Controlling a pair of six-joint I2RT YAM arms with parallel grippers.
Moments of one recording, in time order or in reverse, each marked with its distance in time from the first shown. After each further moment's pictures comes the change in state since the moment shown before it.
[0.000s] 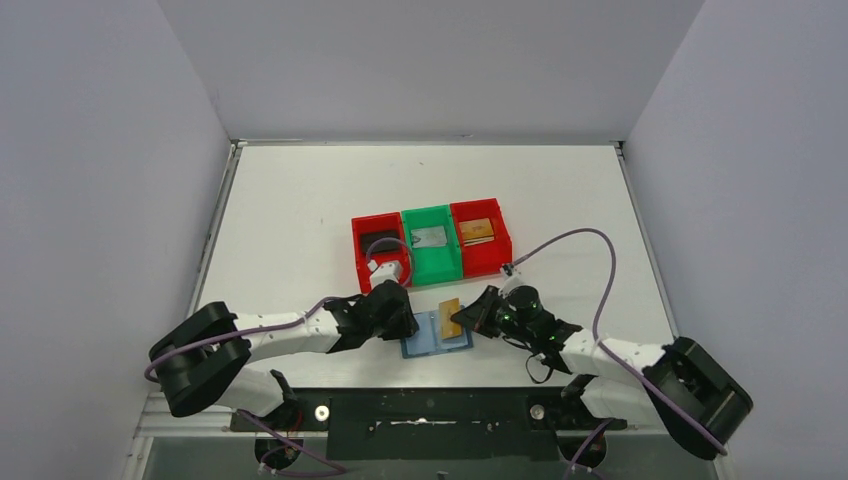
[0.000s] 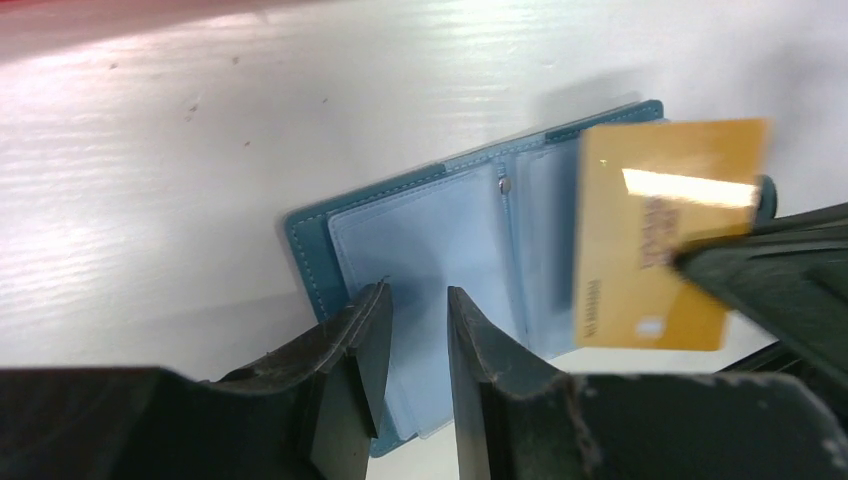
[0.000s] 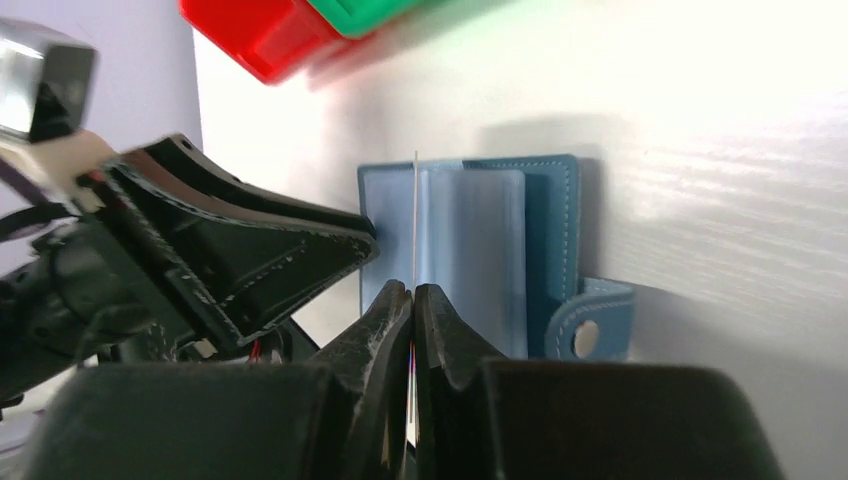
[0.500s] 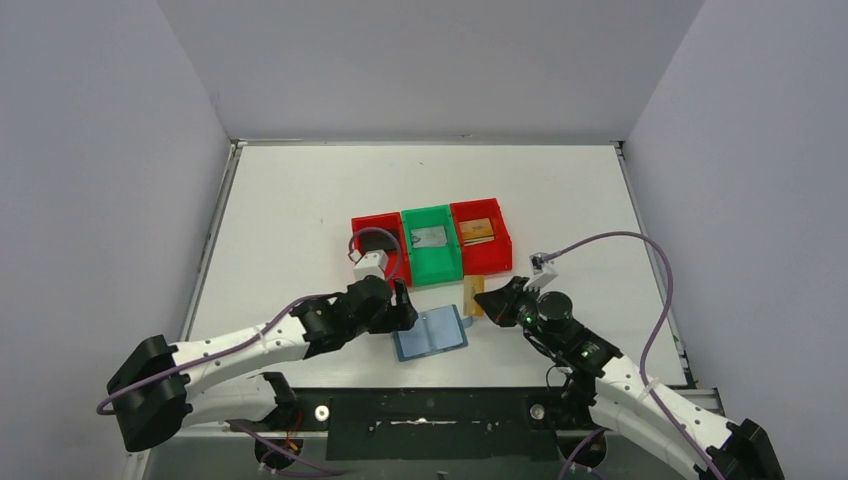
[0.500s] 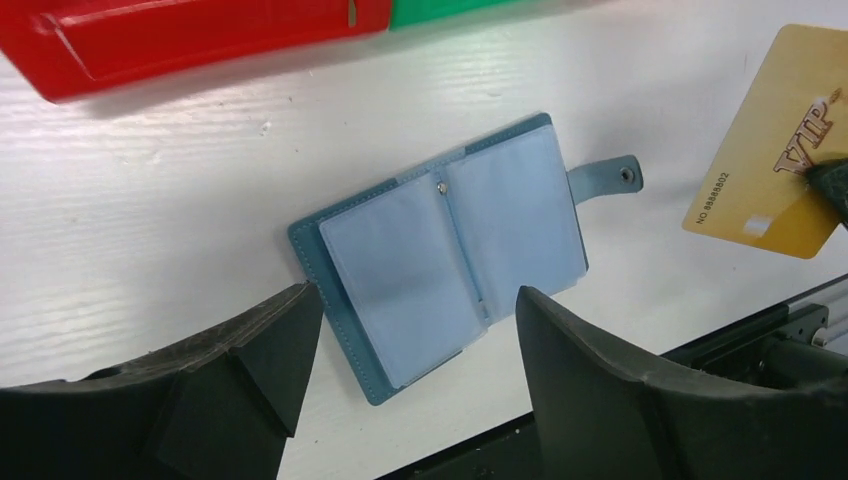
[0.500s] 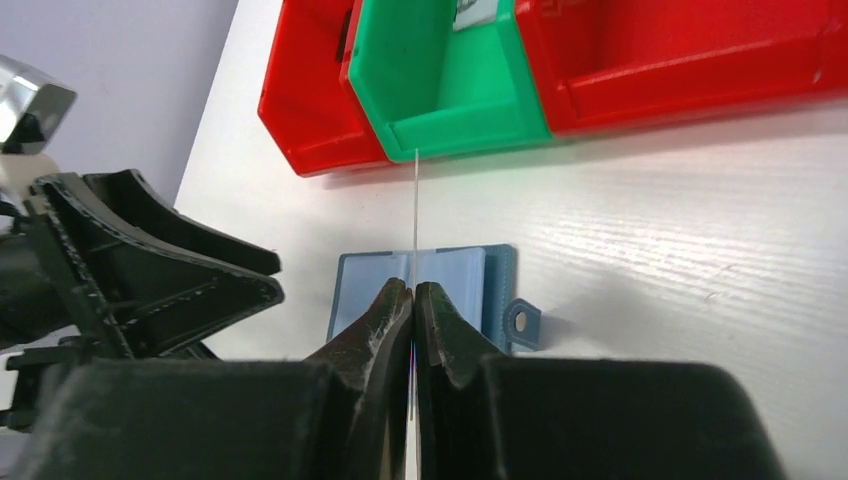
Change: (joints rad) left arm -0.008 -0.258 0.025 -0.211 -0.081 0.050; right arm -0.018 -0.536 0.014 -0.337 0.225 -0.266
